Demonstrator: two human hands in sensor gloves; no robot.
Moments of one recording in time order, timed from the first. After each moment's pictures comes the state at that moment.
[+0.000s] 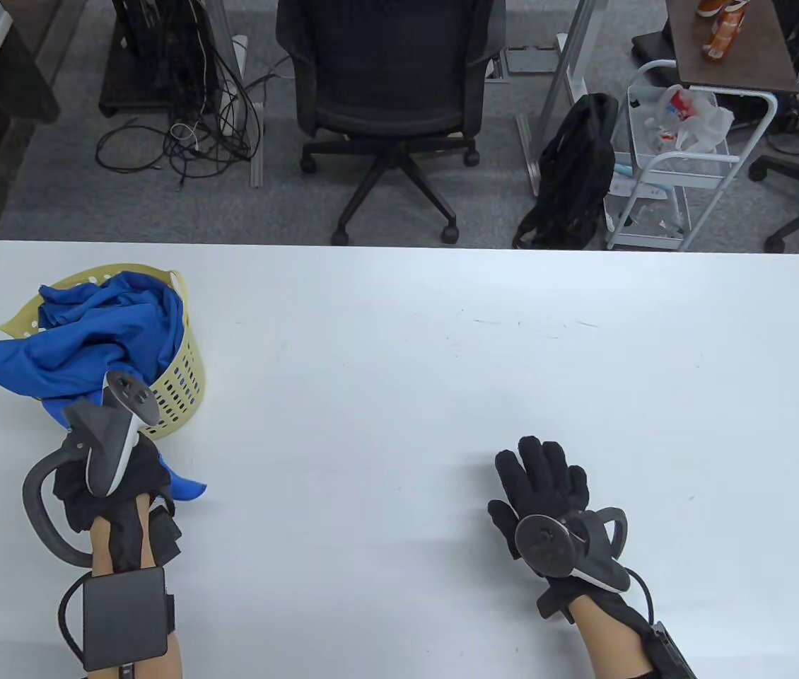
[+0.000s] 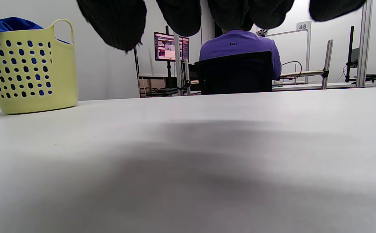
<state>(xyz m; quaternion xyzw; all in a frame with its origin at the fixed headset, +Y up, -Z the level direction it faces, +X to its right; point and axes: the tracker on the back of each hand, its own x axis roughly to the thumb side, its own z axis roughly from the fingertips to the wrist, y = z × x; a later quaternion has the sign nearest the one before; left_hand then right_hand) -0.296 -0.608 -0.213 0.02 0.36 -0.02 0.93 0.172 -0.745 -0.183 0.19 -0.03 0.98 0.09</state>
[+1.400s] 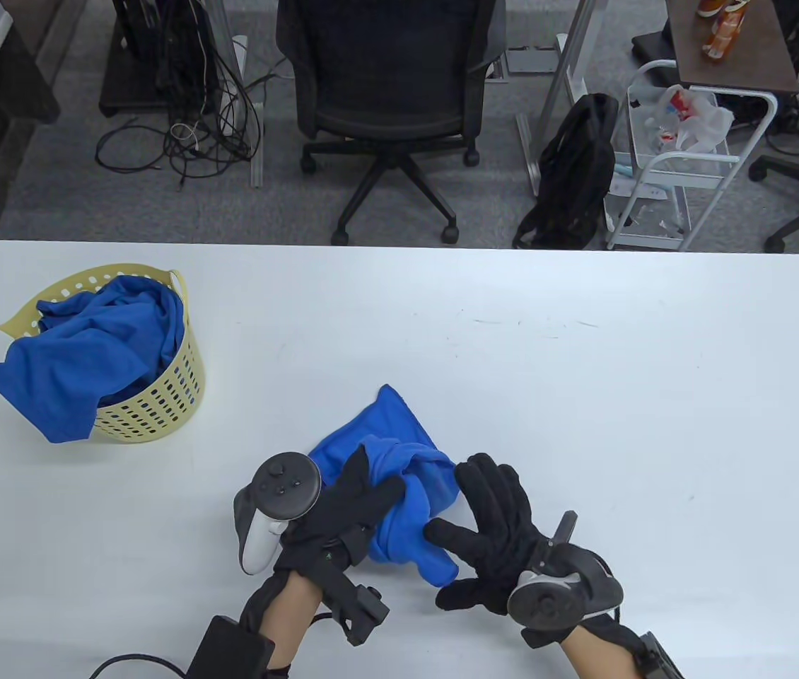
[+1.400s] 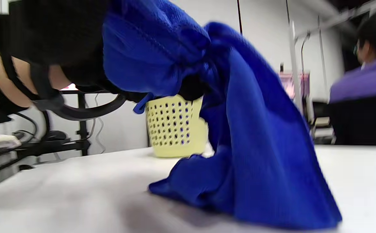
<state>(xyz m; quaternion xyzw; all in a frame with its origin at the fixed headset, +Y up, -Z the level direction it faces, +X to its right) -0.118 -0.712 -0.186 -0.20 -0.07 0.55 0.81 0.122 -0.701 -0.137 0.44 -0.14 0.87 0.16</state>
